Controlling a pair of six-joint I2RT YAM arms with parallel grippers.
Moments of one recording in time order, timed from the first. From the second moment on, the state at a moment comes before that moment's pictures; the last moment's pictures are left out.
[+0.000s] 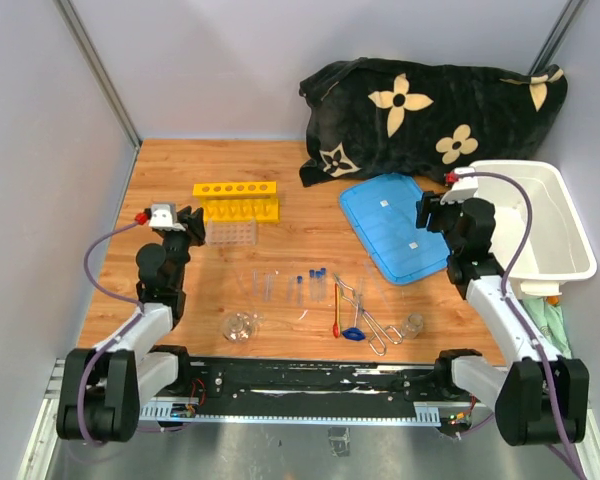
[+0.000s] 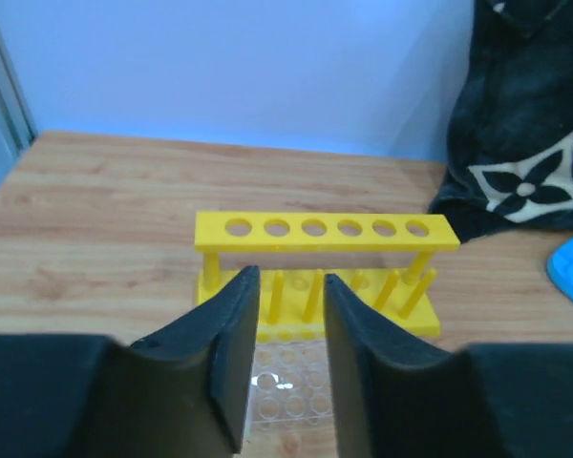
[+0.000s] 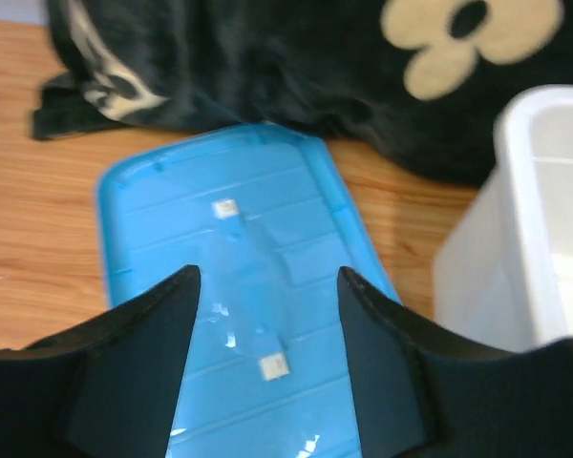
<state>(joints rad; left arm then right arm) -0.02 1.07 0.23 0.97 0.03 -0.12 0.07 1.07 0.61 0.26 -0.01 -0.05</state>
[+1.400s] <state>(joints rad) -0.15 0.80 0.83 -0.13 0.35 -0.74 0.55 1.20 1.15 -0.20 -0.52 0.53</state>
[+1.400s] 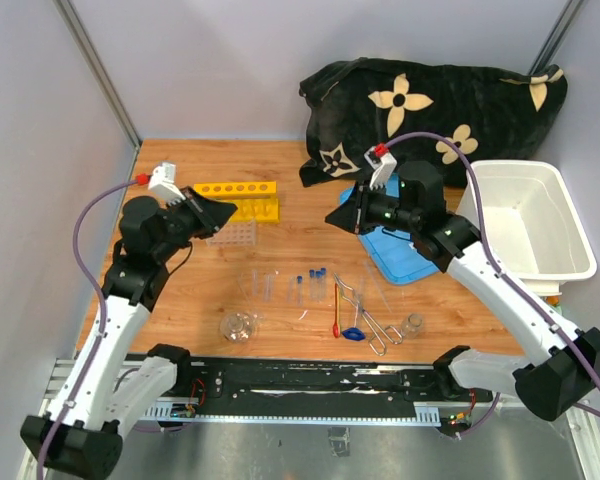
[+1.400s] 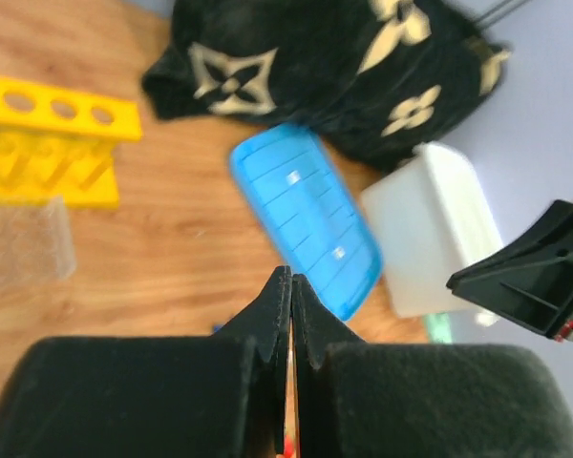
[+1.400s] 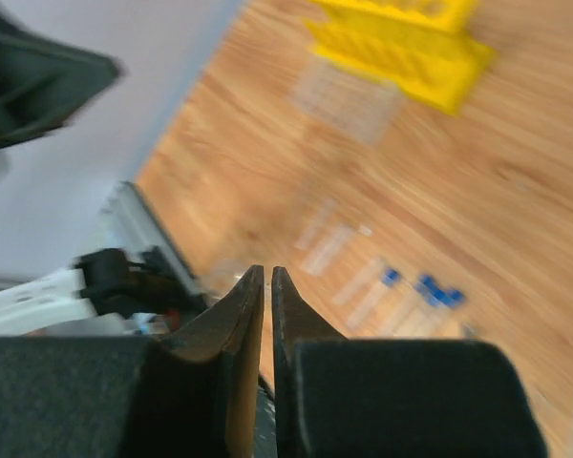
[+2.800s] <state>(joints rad) -0.76 1.30 0.88 -0.51 -0.11 -0.53 0.61 1.04 0.93 -0.56 -0.12 0.34</state>
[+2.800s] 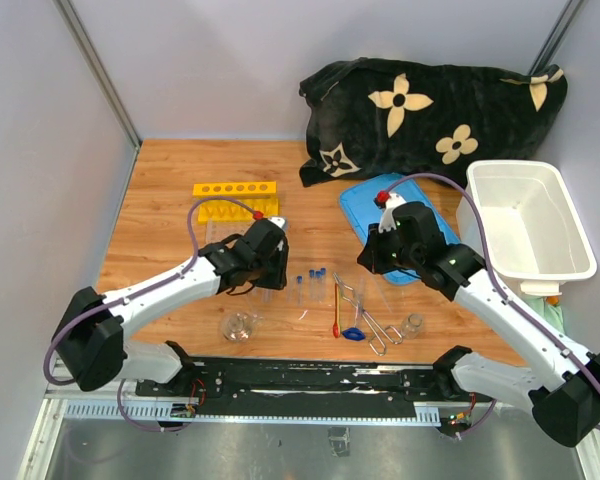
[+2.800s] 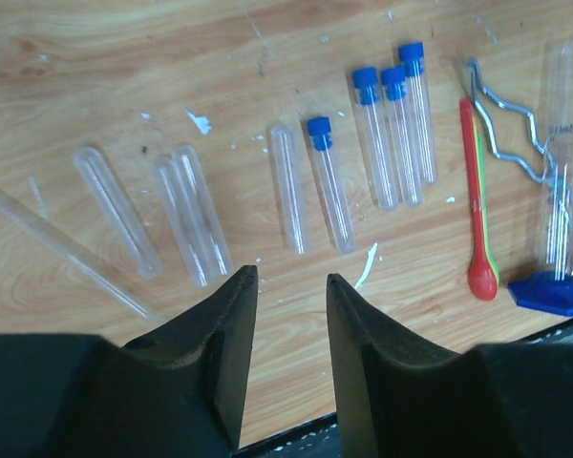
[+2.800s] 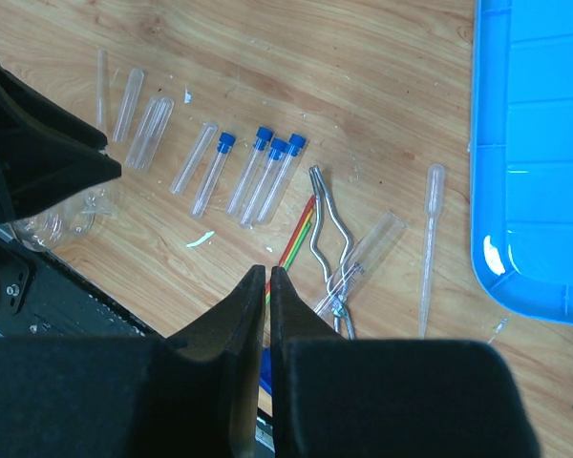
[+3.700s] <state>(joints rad) -0.83 1.51 0.84 -0.40 -0.14 -0.55 0.61 1.06 0.92 -0.56 -0.11 0.34</state>
